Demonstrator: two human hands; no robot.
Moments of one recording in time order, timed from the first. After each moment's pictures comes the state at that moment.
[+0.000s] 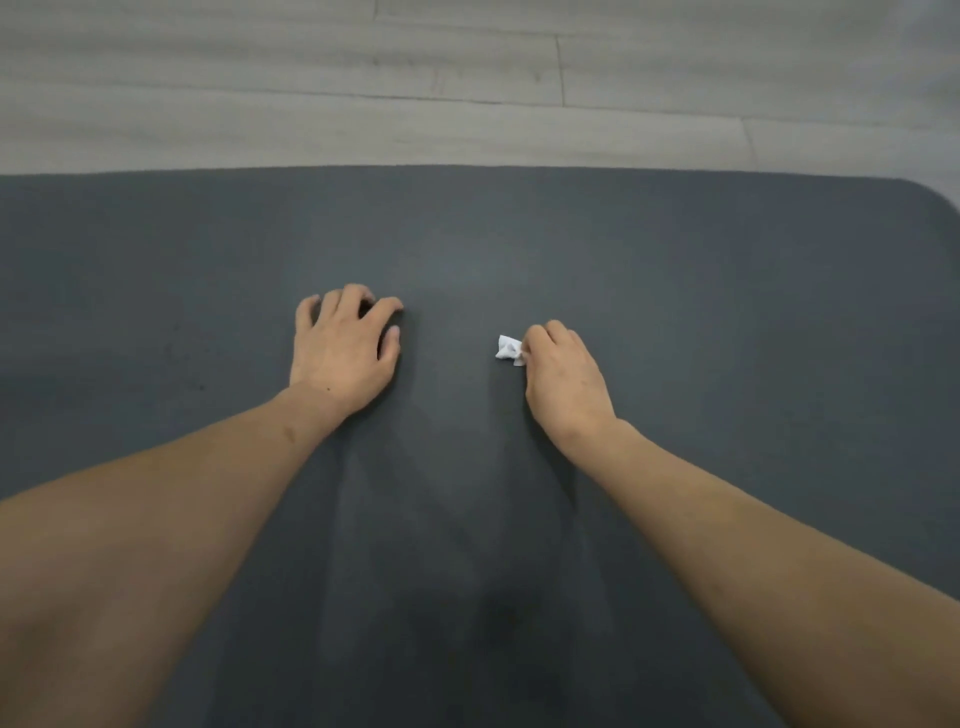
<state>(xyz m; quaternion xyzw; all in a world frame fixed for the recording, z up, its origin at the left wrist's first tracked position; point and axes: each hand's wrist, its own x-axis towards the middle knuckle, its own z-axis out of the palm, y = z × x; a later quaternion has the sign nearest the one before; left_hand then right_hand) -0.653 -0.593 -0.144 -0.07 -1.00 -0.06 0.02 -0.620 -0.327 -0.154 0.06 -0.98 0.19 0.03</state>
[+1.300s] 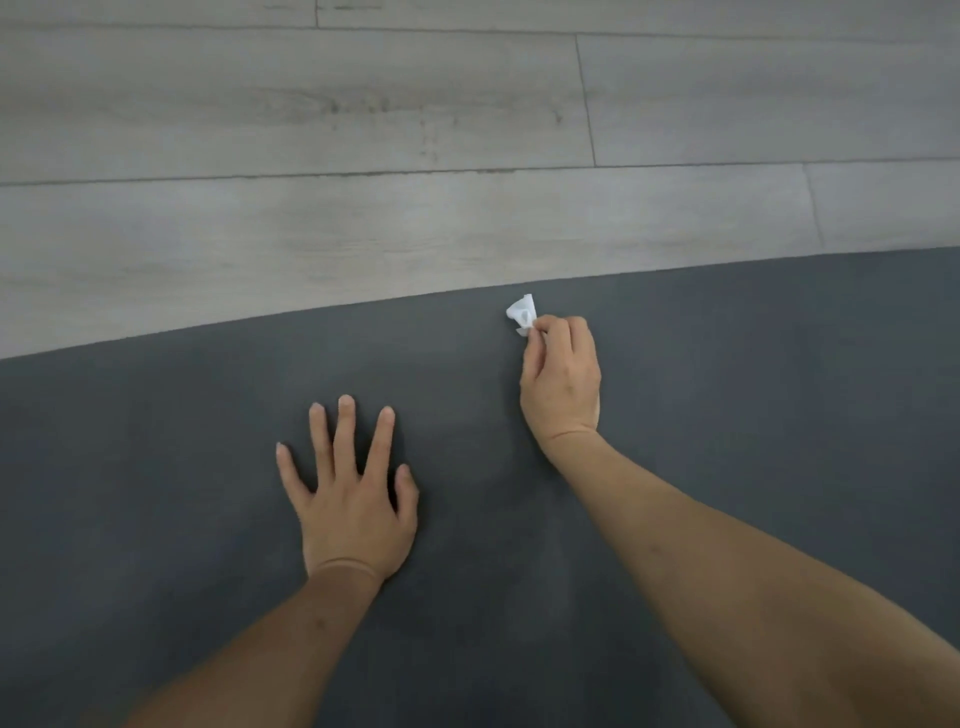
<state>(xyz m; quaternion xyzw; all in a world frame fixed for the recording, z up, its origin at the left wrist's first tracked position) -0.751 -0.617 -0.161 -0.01 -0.99 -0.05 -0.09 -0.851 -0.383 -0.171 -0.11 -0.95 0.23 0.19</state>
